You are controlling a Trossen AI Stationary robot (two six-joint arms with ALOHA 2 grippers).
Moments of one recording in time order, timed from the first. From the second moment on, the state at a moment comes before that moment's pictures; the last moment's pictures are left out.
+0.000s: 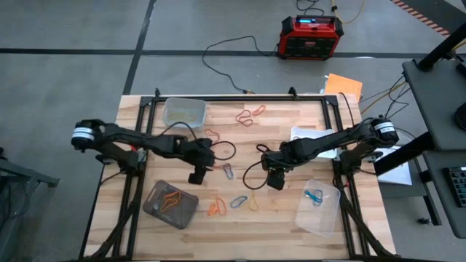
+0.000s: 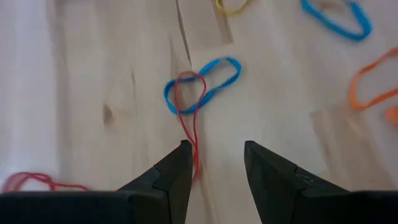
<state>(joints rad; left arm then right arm) 0.03 1.44 0.74 -0.24 0.07 0.23 0.12 1.59 1.09 -0.86 0.06 0.51</state>
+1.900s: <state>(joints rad) 0.11 1.36 0.74 0.07 0.14 0.33 0.10 1.59 1.07 -0.12 0.26 0.17</state>
